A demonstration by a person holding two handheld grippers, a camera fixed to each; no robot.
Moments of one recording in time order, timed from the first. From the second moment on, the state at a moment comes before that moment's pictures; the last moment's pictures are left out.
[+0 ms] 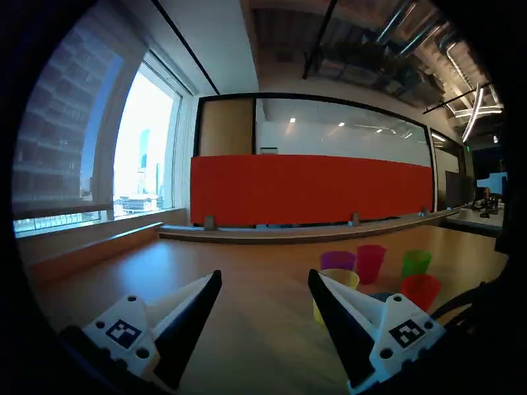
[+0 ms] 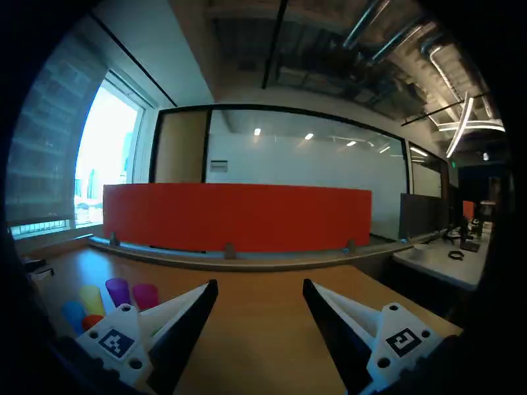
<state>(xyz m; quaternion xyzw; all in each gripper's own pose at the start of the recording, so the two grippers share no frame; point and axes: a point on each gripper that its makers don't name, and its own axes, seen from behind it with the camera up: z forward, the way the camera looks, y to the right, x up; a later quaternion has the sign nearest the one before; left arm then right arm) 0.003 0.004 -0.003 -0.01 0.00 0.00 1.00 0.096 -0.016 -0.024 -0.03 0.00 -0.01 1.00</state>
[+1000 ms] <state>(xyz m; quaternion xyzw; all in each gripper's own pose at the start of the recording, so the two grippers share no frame) 0.001 0.004 -0.001 -0.01 0.00 0.00 1.00 0.095 0.003 -0.036 -0.02 0.02 -0.02 1.00</state>
